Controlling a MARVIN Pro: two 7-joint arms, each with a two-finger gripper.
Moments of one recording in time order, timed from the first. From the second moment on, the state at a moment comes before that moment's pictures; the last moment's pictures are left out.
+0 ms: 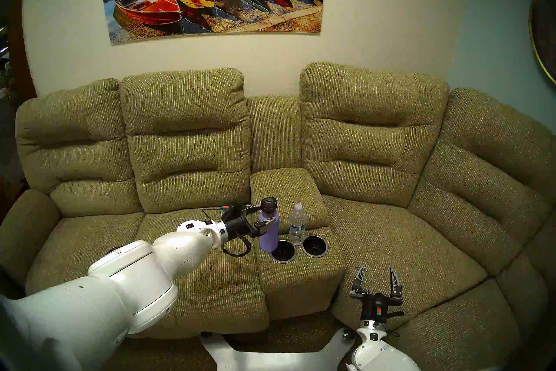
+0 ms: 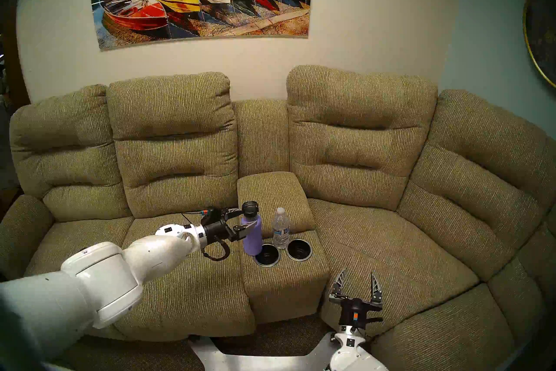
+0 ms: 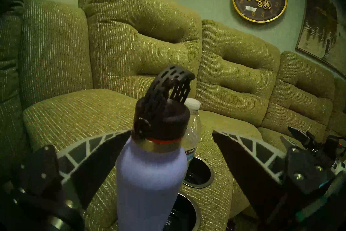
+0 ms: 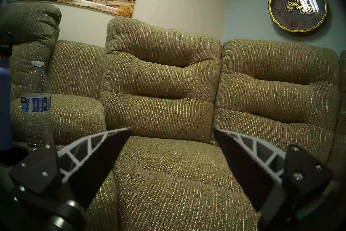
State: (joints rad) left arm 0.82 -1.40 -0.59 -0.16 -1.03 -0.44 -0.98; right arm -1.66 -1.35 1.15 -0.80 -0.13 -0.95 -0.87
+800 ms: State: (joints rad) left arm 0.78 -1.44 -0.56 -0.11 -0.98 -0.40 -0.84; right arm -1.66 -1.35 1.14 -0.80 -0.12 -0.95 -0.87
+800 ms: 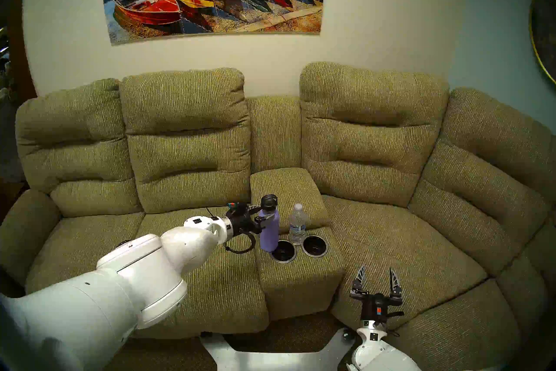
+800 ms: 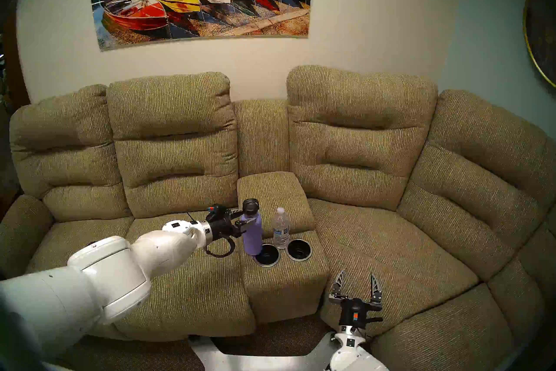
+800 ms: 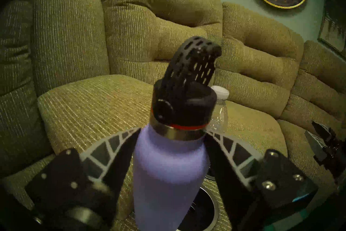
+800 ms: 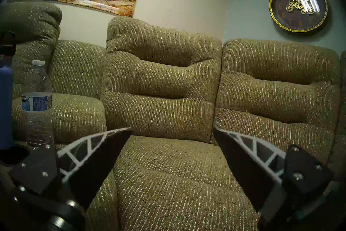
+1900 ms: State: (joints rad) left arm 0.85 -1.45 -0.64 -0.16 -1.03 -0.54 -0.94; right arm -1.66 -1.34 1.14 -0.80 -0.12 -0.95 -0.87
